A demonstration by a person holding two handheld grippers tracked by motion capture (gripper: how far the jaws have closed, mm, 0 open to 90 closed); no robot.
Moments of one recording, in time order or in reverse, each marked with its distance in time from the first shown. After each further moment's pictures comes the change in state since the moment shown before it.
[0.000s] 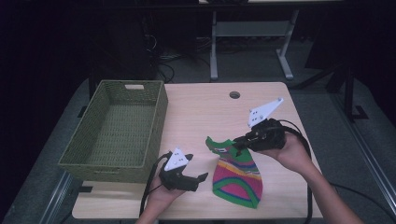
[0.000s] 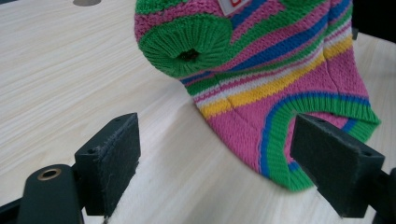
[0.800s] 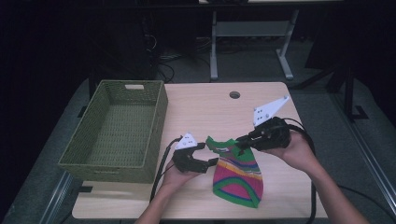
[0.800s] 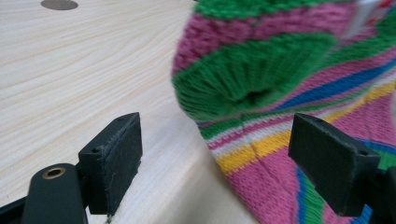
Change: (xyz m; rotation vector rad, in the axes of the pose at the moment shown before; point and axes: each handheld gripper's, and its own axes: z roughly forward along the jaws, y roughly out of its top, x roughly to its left) left arm 0.033 0.013 0.057 -0.039 -0.122 -0.078; right arm -0.001 -0.001 -0.011 -0.017 0.021 -0.038
